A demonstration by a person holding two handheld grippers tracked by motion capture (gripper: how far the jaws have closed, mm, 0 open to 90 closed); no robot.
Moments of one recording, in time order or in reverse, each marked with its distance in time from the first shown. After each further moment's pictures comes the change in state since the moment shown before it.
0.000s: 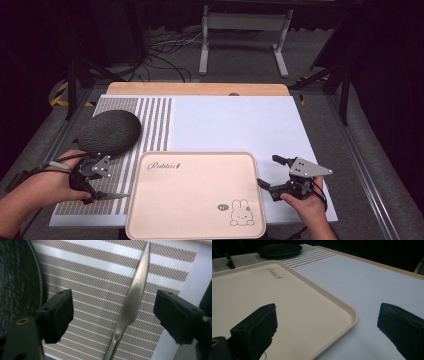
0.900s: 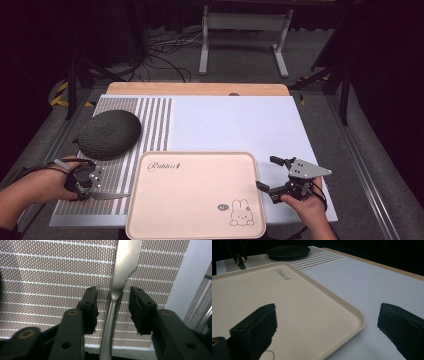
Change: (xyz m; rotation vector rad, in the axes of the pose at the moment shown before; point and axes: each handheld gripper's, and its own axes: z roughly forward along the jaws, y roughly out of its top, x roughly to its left) left arm 0.013 -0.025 0.025 0.233 -0.122 0.176; right arm 0.003 0.001 0.001 -0.012 0.051 -0.015
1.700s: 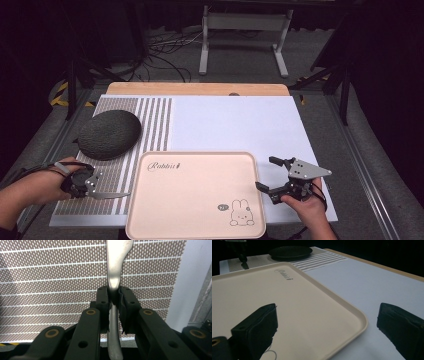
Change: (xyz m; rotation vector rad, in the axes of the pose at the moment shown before) left arm -0.003 -0.006 0.008 0.034 0.022 0.126; right arm 0.001 0.000 0.000 -0.004 0.013 -0.010
